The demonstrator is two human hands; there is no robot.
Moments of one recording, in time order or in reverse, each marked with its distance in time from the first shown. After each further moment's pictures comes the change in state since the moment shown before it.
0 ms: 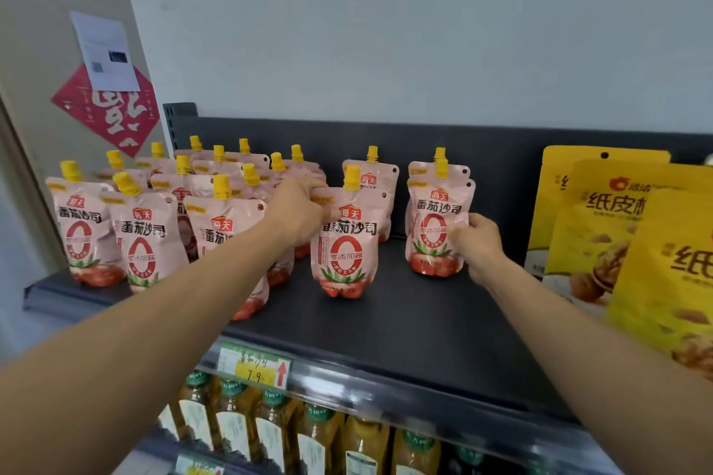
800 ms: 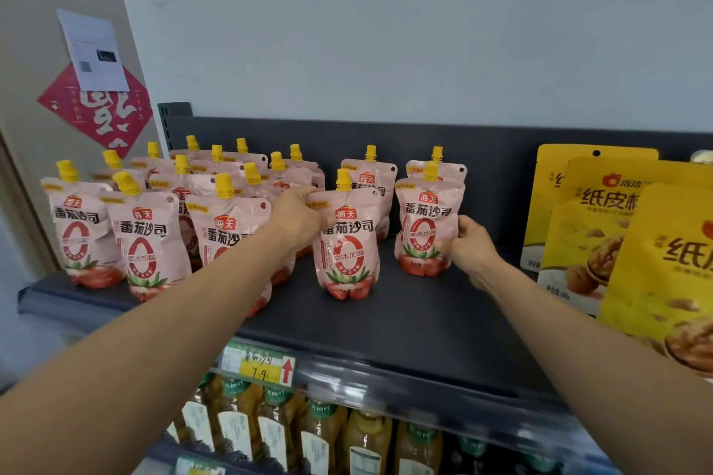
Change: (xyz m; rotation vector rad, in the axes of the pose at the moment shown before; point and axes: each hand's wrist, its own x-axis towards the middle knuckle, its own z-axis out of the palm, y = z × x) left_hand 0.008 -0.020 0.009 -0.203 -0.034 -0.189; right_hand -0.017 0.003 -0.001 -0.118 -0.137 -0.029
